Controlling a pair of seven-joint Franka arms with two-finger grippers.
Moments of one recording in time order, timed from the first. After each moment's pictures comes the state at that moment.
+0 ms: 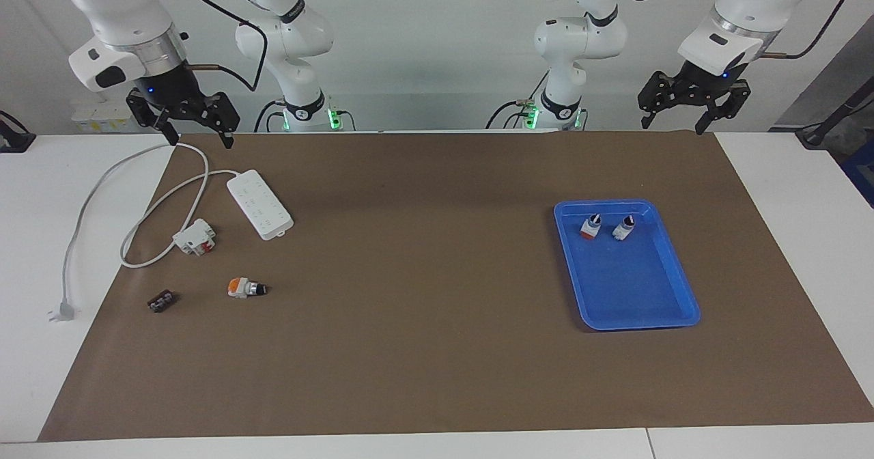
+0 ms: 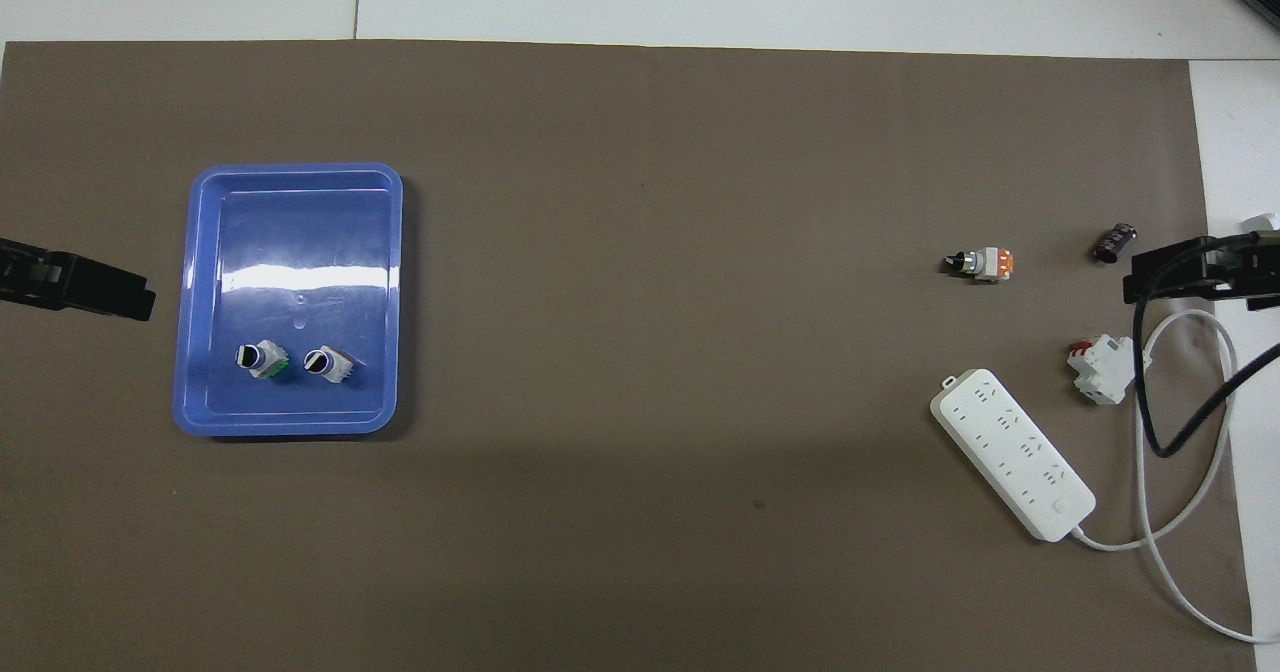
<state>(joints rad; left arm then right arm) -0.07 -0.02 -0.03 -1.48 0.00 1.42 0.13 0.13 -0.04 -0.14 -1.58 -0.04 1.53 0.07</state>
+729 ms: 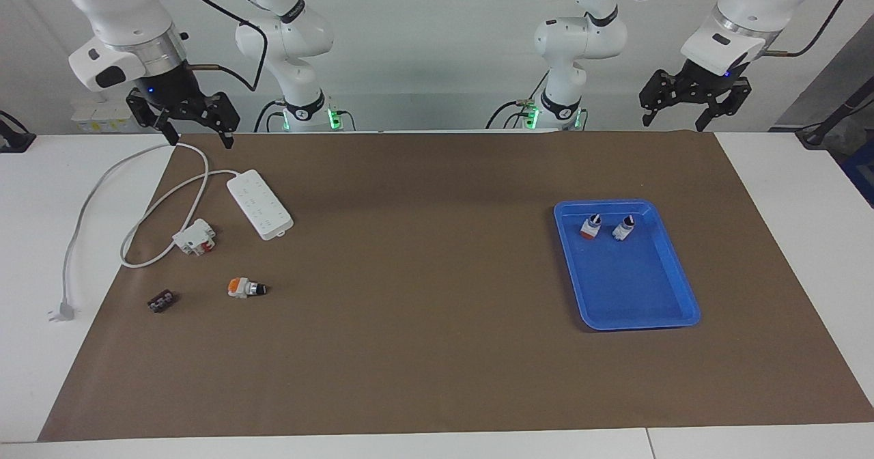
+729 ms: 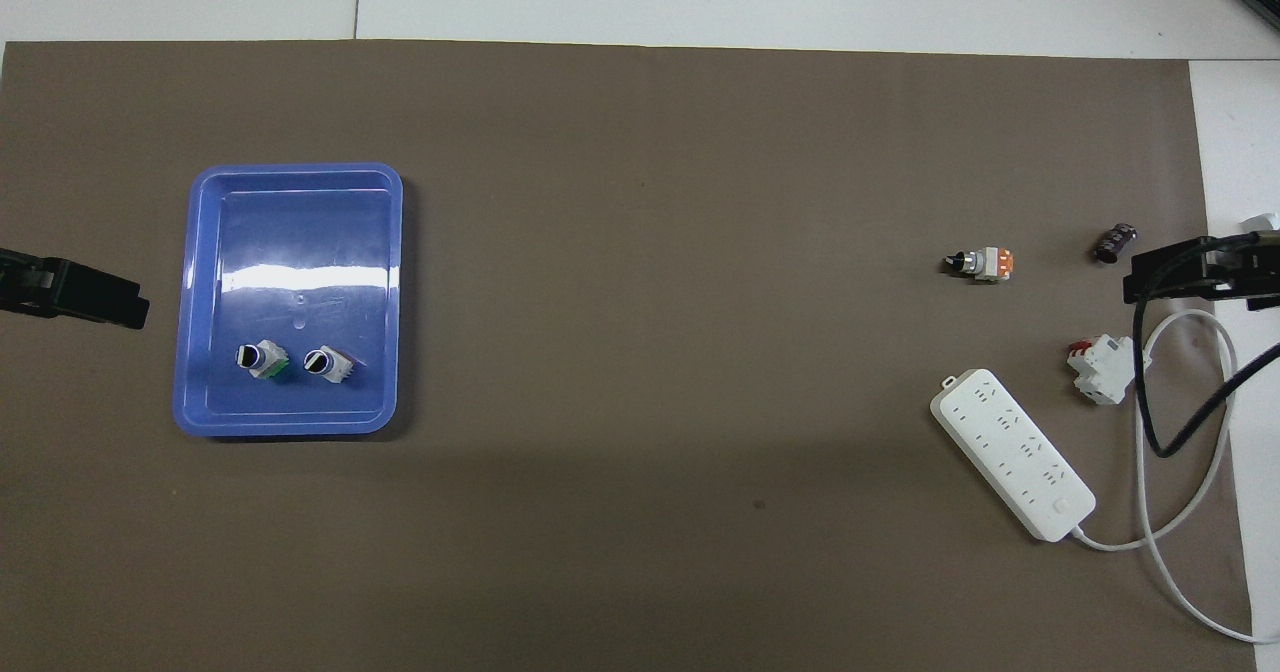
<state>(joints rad) -0.07 -0.02 -0.02 -1.48 -0.01 1.40 0.11 0.13 -0.04 -0.14 -1.58 -0.04 1.53 0.07</state>
